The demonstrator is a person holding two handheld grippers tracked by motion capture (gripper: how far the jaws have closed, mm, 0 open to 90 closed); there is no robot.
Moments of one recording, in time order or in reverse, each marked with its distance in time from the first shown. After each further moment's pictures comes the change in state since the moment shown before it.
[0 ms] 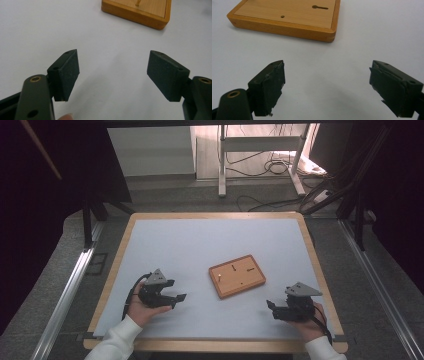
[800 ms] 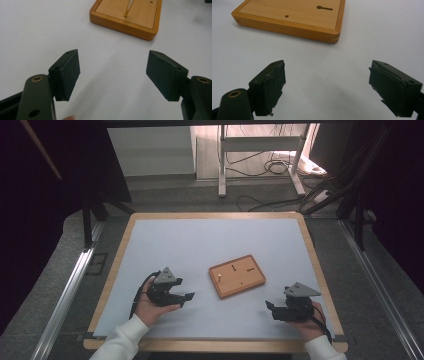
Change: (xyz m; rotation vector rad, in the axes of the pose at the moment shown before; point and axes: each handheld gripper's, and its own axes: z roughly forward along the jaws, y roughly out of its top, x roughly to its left) left arm -0.019 0.022 0.010 0.002 -0.004 0.033; right arm 0.001 0.000 0.002 -0.008 0.020 -0.033
